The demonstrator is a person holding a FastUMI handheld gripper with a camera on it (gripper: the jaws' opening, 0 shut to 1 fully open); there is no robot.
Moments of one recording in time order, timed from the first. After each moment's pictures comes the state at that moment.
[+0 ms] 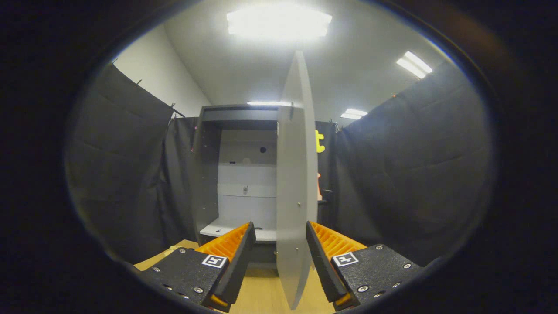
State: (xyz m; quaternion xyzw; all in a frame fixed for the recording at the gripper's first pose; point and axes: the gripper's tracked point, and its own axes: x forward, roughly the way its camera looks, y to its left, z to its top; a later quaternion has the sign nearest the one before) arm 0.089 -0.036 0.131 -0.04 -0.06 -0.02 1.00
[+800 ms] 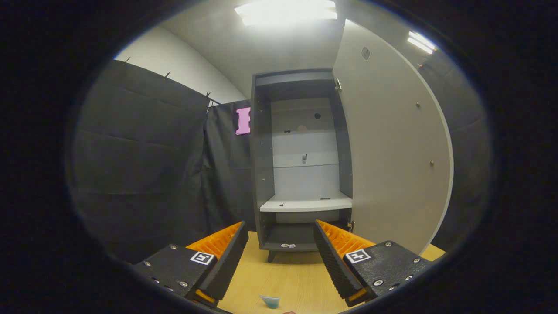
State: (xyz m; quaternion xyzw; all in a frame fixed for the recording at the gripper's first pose) arm 0.140 0.111 -0.038 0.01 0.00 0.10 1.00
